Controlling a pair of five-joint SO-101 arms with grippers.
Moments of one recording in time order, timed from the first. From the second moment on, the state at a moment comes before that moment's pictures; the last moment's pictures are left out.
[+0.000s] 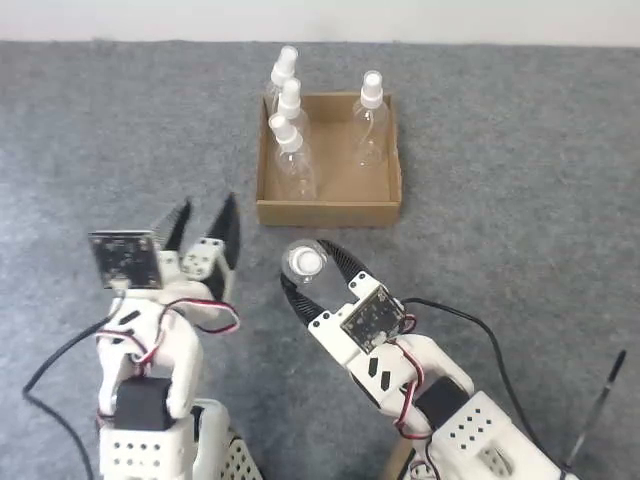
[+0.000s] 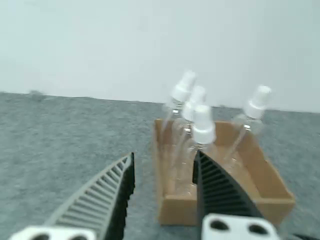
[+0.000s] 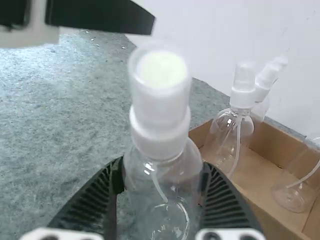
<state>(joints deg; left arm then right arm) -4.8 -89.9 75.8 42.3 11.2 -44.9 -75.6 95.1 0.3 9.1</state>
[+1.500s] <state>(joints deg) -14.2 -89.8 92.9 32.4 8.0 -31.4 -72.0 64.1 24.0 0.7</state>
